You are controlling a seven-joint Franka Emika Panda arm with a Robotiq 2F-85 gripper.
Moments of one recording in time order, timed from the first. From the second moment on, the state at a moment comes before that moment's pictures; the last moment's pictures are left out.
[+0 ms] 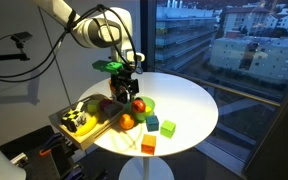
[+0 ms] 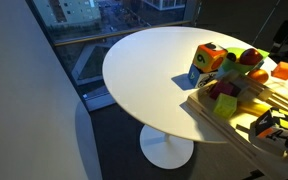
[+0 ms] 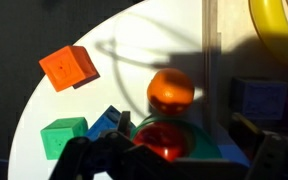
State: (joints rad) arm -0.05 -0.02 -0.06 -2.37 -0.13 2.25 -0.10
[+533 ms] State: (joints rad) arm -0.05 0.00 -0.07 -2.37 -0.13 2.26 -0.10
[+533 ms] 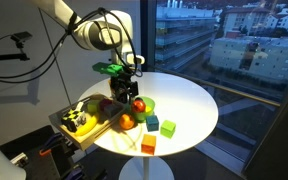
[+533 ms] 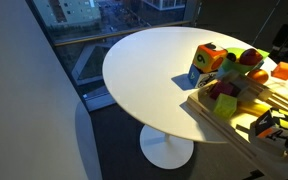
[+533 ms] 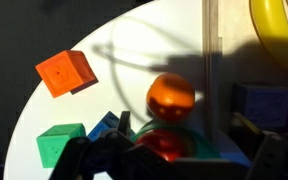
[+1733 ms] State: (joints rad) arm -0.09 0.20 -0.05 -2.43 0.03 2.59 -0.40
